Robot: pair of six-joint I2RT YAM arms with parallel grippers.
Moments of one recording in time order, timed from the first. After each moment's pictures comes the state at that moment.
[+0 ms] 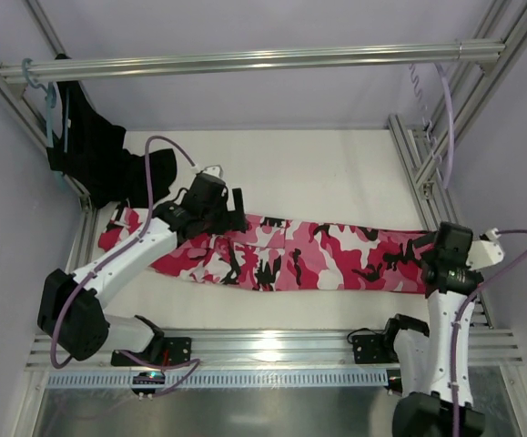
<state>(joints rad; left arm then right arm) -0.60 1.35 1.08 -0.55 -0.15 -0.59 -0.22 0.69 0.64 -0.81 0.41 0.86</state>
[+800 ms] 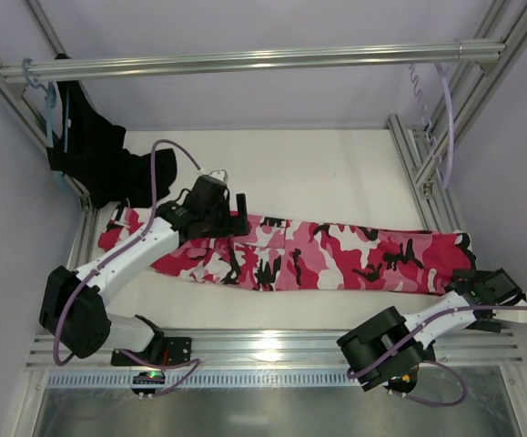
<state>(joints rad) -0.60 1.35 1.04 -0.56 -0.05 -0.56 -1.14 0.78 0.38 -0.43 -0.02 0.66</state>
